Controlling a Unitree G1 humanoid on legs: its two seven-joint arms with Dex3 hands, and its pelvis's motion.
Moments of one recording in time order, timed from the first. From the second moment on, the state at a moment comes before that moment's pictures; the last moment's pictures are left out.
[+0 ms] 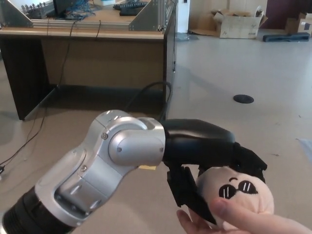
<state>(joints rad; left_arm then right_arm) -1.03 0.47 -0.52 -0.19 0.27 0.08 -0.87 -0.46 -0.34 0.11 1.09 -0.29 -0.52 -0.16</state>
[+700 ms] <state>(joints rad) -0.93 0.39 -0.31 -0.19 0.29 0.00 -0.69 -0.48 -0.33 0.11 1.09 -0.31 -0.52 -0.16</state>
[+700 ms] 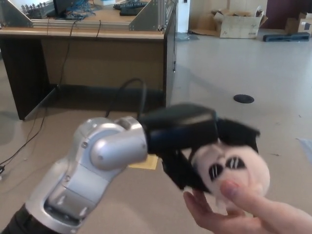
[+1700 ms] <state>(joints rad) -0.50 0.41 0.41 -0.11 0.04 -0.03 -0.47 -0.43 -0.33 0.12 1.07 -0.31 -0.49 -0.16</state>
